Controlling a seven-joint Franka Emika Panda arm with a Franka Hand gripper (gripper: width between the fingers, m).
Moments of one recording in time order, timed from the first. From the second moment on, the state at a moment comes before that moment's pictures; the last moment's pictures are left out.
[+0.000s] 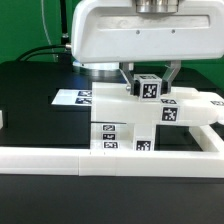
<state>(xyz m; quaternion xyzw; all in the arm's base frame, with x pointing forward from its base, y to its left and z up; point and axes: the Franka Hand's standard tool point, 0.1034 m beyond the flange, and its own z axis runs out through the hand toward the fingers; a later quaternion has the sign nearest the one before) 0.654 0.028 0.110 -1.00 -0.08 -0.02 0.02</state>
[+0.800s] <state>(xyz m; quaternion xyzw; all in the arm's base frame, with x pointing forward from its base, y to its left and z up) 0.653 0.031 0.111 -0.96 0.27 -0.03 0.03</state>
